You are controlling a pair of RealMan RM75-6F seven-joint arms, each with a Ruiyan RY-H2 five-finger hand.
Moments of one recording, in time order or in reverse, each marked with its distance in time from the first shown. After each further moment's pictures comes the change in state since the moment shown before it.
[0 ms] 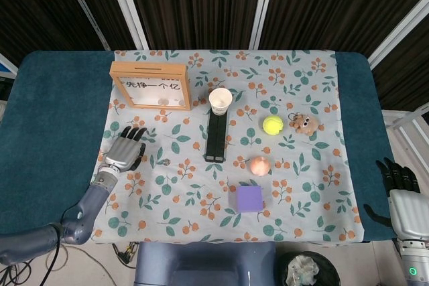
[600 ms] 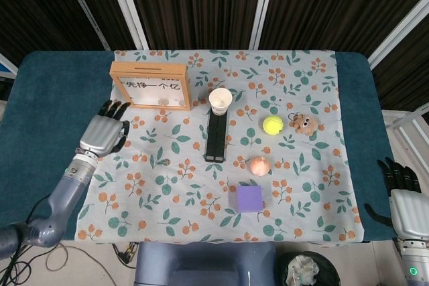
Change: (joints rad) left arm 0.006 0.360 -0.088 -0.384 -0.010 0.121 0.066; right arm -0.001 0.001 0.005 -0.004 0.006 0.003 0.004
